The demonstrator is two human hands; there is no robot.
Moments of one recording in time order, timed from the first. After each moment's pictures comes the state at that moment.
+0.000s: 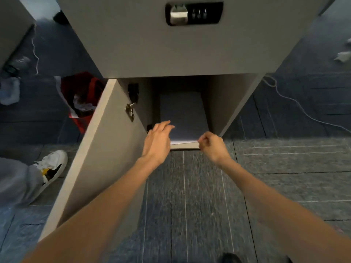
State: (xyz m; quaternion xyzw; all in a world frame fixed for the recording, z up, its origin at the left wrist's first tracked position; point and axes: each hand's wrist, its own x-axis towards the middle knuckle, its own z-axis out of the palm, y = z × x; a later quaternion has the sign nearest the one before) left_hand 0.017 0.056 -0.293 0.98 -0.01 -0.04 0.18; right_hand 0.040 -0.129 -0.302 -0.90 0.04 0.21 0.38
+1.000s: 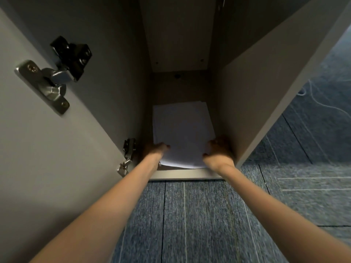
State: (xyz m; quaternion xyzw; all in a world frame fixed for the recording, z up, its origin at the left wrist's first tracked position) left_hand 0.171 0.064 -0.524 0.77 0.35 -0.14 0.52; right_hand 0.179 -0.126 -0.526 -0.97 -0.01 0.11 0.23
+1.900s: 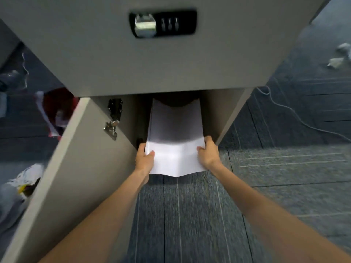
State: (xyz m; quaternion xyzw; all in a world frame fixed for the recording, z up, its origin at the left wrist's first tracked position) left_hand 0.051 0.052 -0.367 0.71 0.35 -0.07 0.61; right_hand 0.095 -0.135 -0.350 -0.85 0.15 0.19 0.46
